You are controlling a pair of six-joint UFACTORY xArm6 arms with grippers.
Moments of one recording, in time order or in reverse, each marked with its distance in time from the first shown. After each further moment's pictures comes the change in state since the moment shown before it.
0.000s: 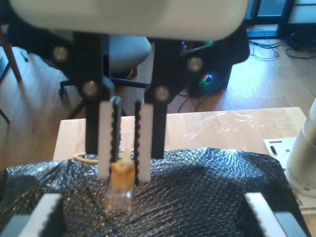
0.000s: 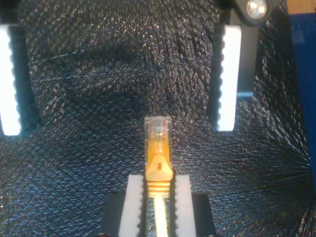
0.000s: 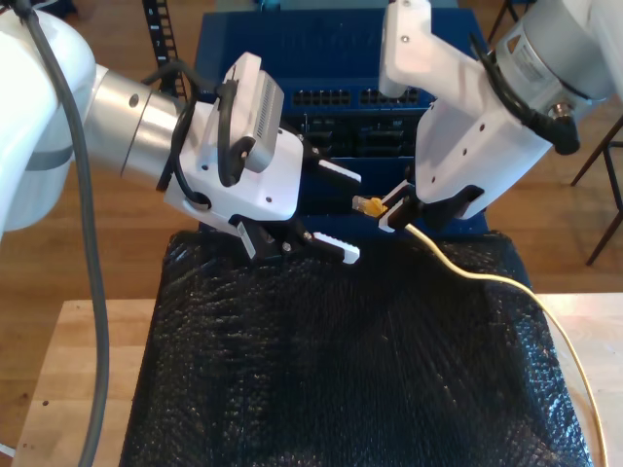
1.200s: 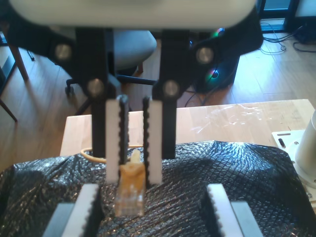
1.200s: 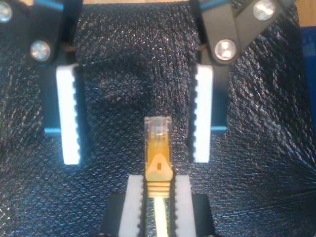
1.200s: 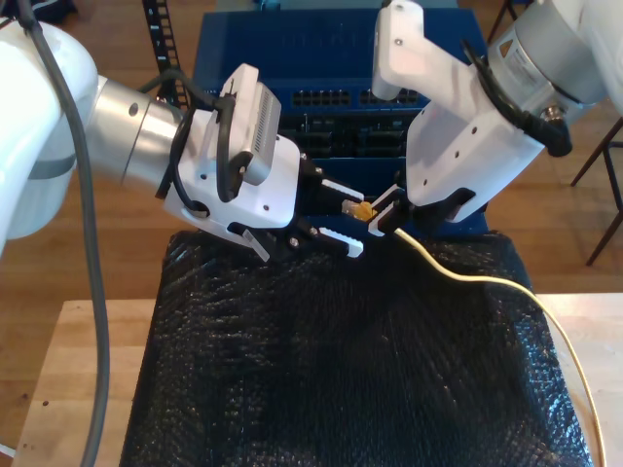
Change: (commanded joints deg) left arm 0.2 -1.1 1.4 -0.1 -1.0 2.6; right arm 0.0 0.6 0.4 2.5 0.1 -1.2
